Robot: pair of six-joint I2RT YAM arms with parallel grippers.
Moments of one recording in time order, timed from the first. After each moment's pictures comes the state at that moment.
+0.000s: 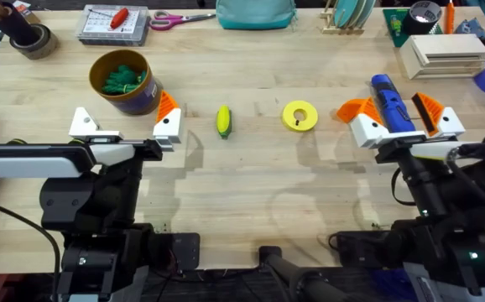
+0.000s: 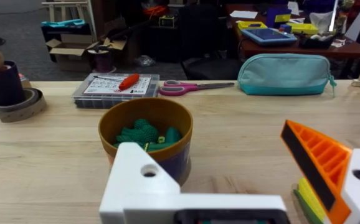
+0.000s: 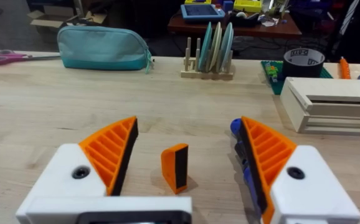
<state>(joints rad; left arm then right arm) 0.00 0.00 0.01 -0.02 0.00 -0.01 0.00 0.00 0.01 -0.10 -0.04 0.01</state>
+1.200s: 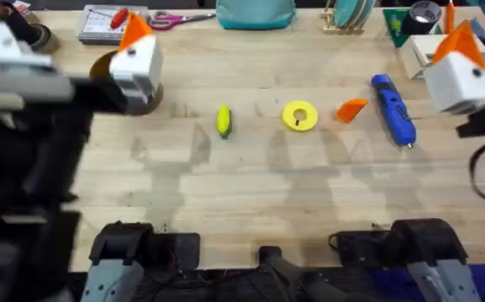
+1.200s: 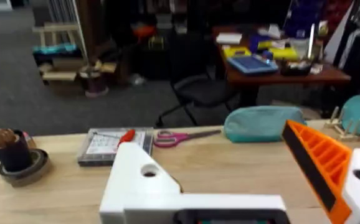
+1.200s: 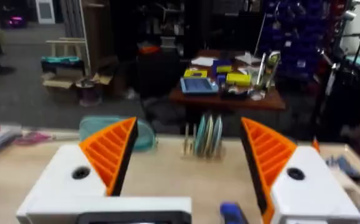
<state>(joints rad) 0.00 0.41 0.53 -0.09 0.06 0.02 0.00 0.19 0.50 -0.19 -0.04 0.01</state>
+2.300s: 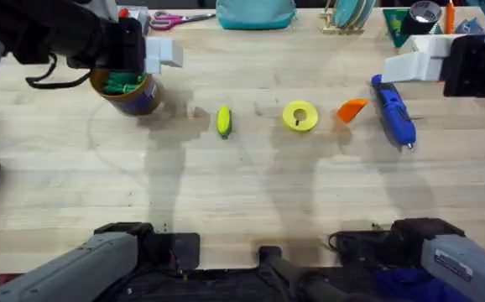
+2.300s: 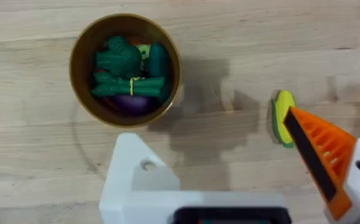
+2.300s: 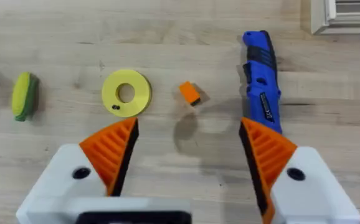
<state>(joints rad) 0.00 1.26 1.22 -0.95 0.07 0.02 0.00 1.02 1.20 -1.13 -0.07 0.06</state>
